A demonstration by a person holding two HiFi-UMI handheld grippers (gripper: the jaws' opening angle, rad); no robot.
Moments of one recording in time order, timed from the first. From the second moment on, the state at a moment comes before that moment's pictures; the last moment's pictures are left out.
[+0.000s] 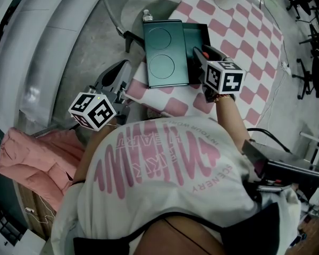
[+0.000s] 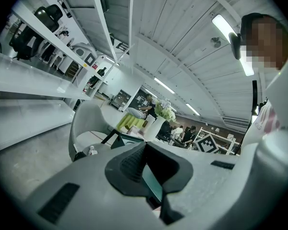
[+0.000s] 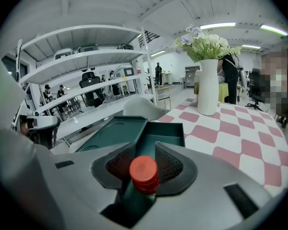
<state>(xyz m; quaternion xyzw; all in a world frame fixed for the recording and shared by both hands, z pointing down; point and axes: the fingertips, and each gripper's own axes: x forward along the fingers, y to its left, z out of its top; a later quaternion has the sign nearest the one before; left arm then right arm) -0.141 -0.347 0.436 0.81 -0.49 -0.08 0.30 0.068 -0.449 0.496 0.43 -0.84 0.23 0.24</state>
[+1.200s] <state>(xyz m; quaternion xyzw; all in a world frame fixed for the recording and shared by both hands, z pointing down) -0.139 -0.332 0.444 0.80 -0.51 -0.08 0.31 0.069 -0.450 0.501 0.43 -0.84 0.21 0.26</state>
